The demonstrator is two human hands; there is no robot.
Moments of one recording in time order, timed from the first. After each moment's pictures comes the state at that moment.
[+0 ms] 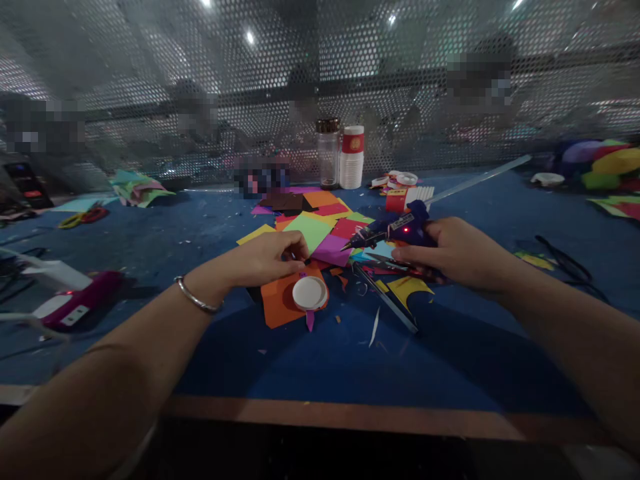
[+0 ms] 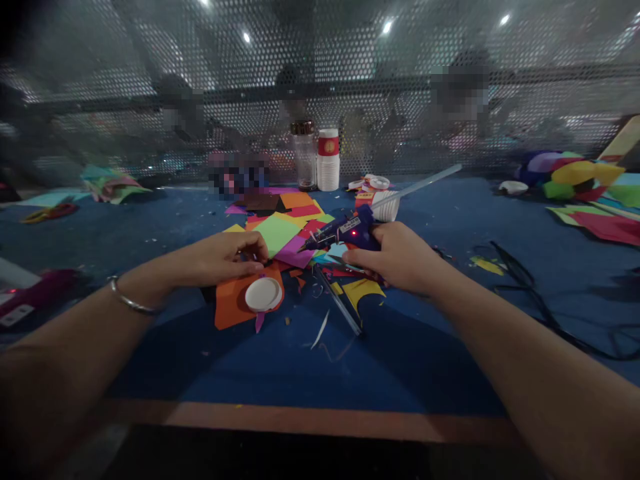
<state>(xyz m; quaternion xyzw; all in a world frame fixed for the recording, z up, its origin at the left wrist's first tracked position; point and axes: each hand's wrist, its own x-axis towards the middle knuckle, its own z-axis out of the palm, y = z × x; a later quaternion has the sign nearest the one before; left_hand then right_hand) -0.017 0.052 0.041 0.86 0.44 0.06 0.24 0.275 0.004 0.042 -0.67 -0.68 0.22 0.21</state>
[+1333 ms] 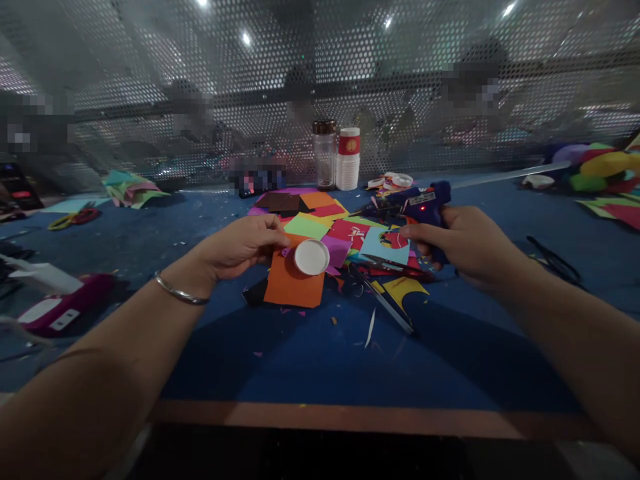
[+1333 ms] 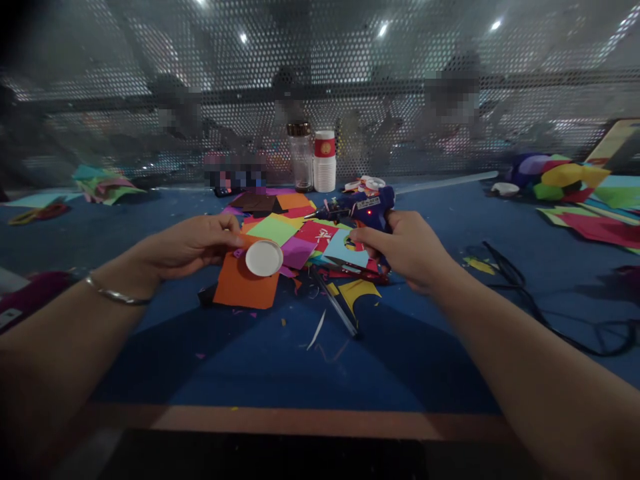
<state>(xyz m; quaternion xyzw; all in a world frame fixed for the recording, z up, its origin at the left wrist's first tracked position) -0.019 0.053 0.045 0.56 0.49 0.33 0.58 0.278 0.005 0.040 -0.64 -0.57 0.31 0.41</state>
